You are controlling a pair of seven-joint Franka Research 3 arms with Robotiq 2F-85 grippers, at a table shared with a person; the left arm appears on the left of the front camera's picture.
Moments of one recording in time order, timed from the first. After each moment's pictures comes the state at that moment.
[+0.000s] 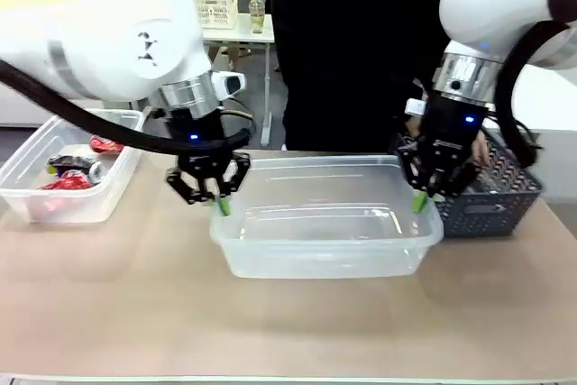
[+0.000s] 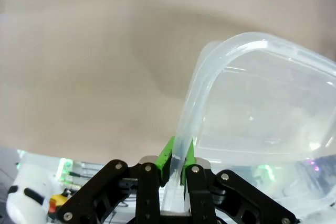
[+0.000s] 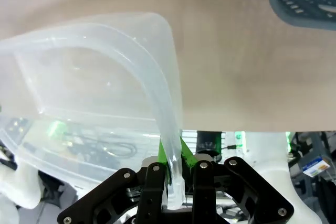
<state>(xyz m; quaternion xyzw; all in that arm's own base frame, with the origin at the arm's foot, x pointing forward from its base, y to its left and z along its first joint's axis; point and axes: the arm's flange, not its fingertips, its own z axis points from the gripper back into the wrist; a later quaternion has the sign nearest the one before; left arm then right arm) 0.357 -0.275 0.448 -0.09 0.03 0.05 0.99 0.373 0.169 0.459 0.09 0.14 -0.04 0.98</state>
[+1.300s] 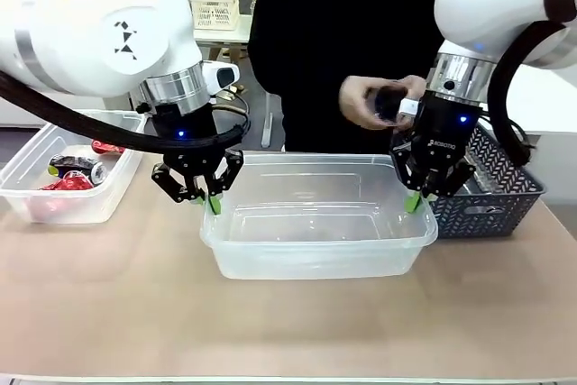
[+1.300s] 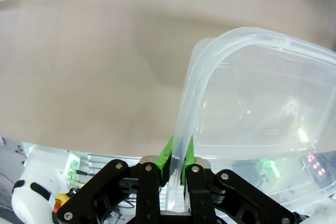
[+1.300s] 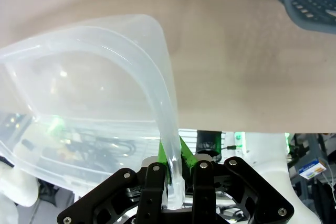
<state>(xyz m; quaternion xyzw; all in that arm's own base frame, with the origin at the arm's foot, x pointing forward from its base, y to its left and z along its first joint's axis) 0.328 -0.265 0.472 -0.08 0.01 0.05 1.00 0.373 0.179 0.462 0.09 0.14 -0.03 0.99</state>
